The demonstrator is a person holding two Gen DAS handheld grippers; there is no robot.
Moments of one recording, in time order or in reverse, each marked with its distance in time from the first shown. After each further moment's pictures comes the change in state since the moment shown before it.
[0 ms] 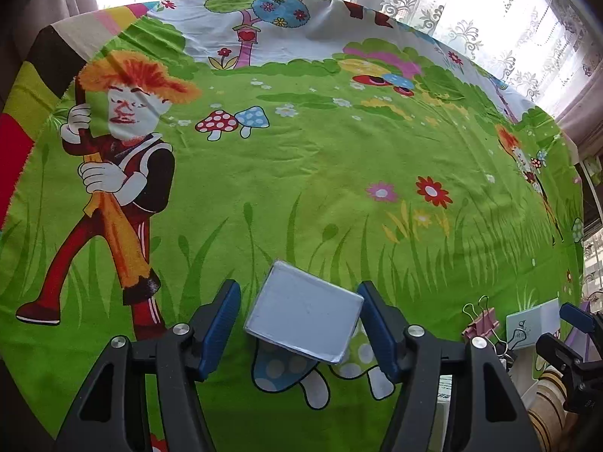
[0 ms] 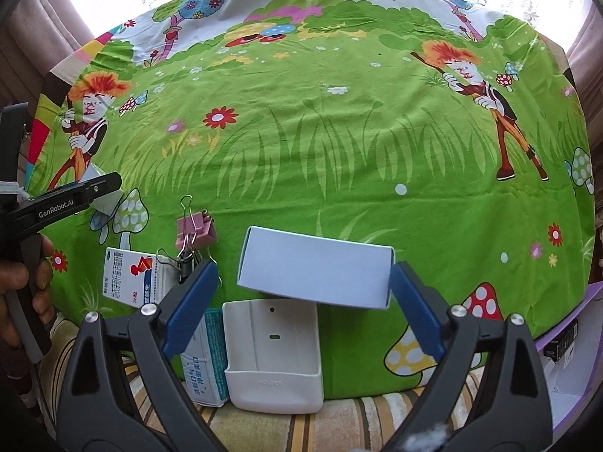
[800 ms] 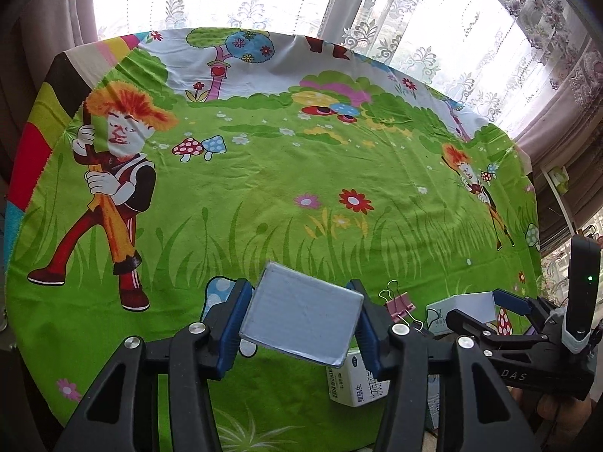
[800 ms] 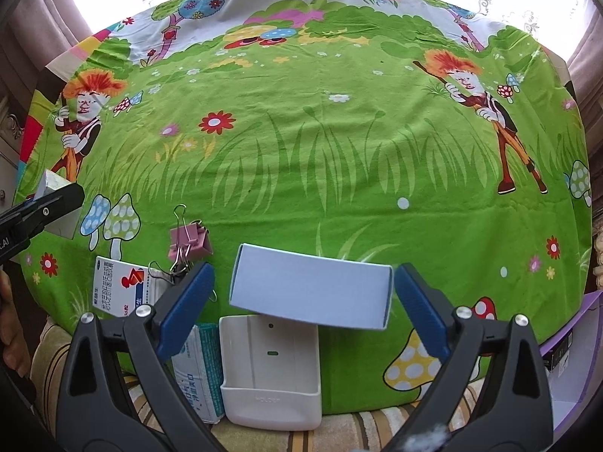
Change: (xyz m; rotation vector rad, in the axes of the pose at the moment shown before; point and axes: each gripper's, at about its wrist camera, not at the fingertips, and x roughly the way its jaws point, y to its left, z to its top) left arm -0.067 -0.030 -0.022 -0.016 -0.100 -0.124; right arm 0.010 0.007 0.005 -0.030 -0.001 -0.025
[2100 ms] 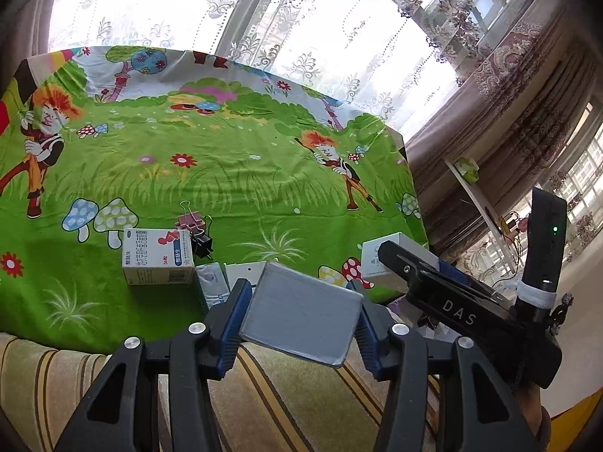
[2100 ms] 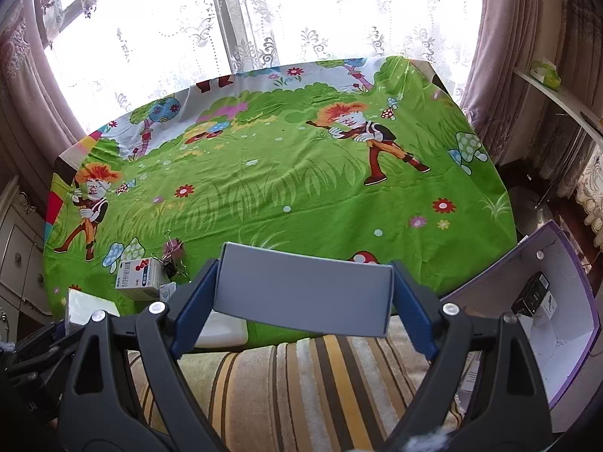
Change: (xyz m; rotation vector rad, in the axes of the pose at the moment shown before) left arm -0.073 -0.132 -0.100 0.048 -0.091 -0.295; right arm -0.125 -0.079 -0.088 0.213 -0.321 -0.044
